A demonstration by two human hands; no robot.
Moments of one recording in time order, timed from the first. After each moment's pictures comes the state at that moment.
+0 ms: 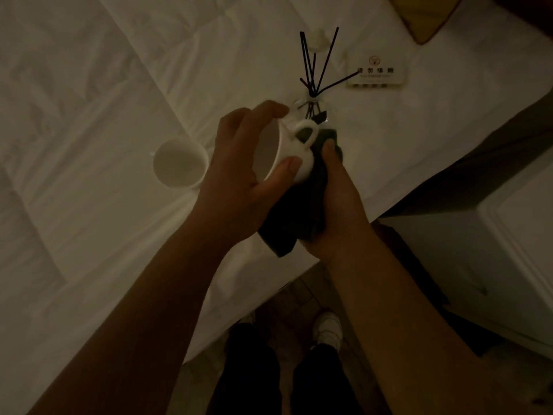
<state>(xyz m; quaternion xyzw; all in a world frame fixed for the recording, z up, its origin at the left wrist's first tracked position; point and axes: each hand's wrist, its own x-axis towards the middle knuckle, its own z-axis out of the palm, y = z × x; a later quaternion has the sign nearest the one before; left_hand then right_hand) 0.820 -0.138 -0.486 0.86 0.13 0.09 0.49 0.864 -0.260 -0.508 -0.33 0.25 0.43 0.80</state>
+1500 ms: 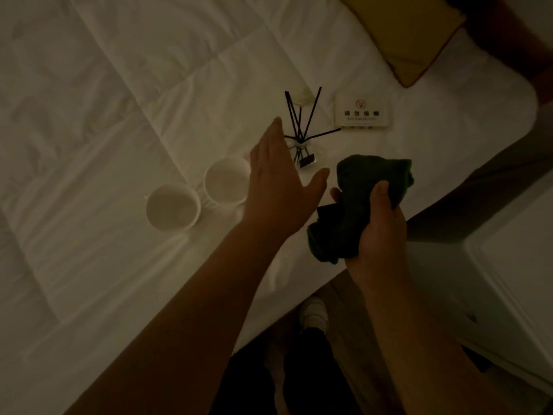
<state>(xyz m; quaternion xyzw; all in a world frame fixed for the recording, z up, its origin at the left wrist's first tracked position) 0.909 -0.172 -0.525 0.88 0.22 0.05 0.41 0.911 -0.306 -0.513 -0.58 0.19 0.20 0.76</state>
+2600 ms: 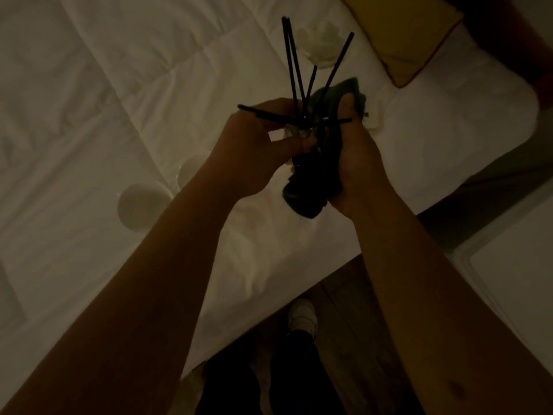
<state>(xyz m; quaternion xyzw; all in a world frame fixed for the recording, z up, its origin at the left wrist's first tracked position) 0.953 -0.148 -0.481 0.85 0.10 0.03 0.53 1.008 -0.278 -0.506 -0.55 0.10 0.36 0.75</state>
